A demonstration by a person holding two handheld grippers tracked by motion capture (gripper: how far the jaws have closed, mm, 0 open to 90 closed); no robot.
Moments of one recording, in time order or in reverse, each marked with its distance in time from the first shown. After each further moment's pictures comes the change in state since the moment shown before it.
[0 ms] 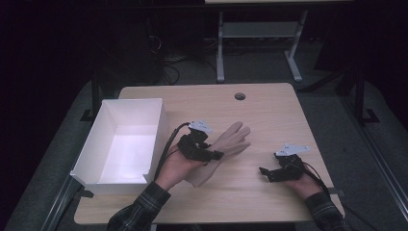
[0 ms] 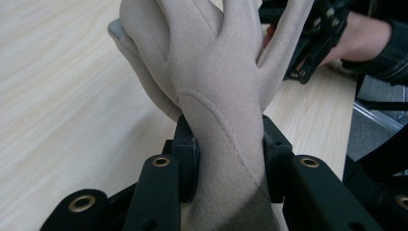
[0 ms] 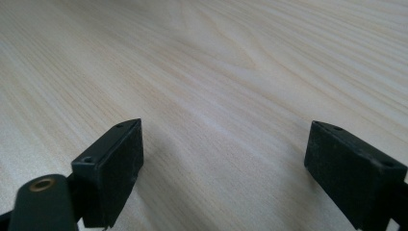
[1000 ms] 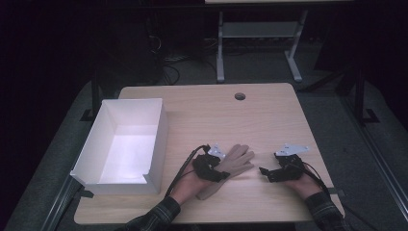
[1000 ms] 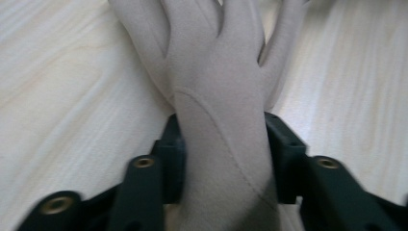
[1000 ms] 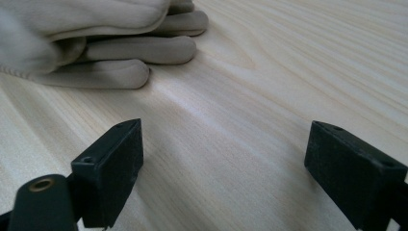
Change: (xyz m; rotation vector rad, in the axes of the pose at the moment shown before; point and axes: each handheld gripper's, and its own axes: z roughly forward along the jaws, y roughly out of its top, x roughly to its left) left arm 0.001 -0.056 0.088 0.123 0.029 0.111; right arm 0.000 0.000 0.000 0.003 0.000 -0.001
